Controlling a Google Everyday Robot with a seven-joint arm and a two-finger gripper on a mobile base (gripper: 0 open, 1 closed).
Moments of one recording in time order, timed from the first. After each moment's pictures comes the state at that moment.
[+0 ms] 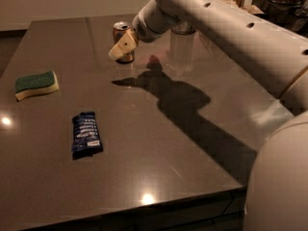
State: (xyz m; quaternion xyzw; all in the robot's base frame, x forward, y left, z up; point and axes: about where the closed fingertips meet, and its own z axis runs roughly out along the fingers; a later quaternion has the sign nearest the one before) arm 0.738 0.055 0.912 -0.40 0.82 0.12 0.38
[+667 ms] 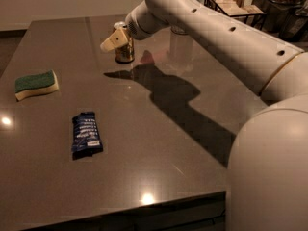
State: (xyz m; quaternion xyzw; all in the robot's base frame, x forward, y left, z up) arm 0.774 0.084 0.911 -0.37 0.82 0.14 0.42
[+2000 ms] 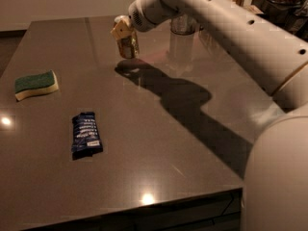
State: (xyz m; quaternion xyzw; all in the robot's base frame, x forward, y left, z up) arm 0.756 0.081 0.947 -0.40 0.79 0.17 0.43
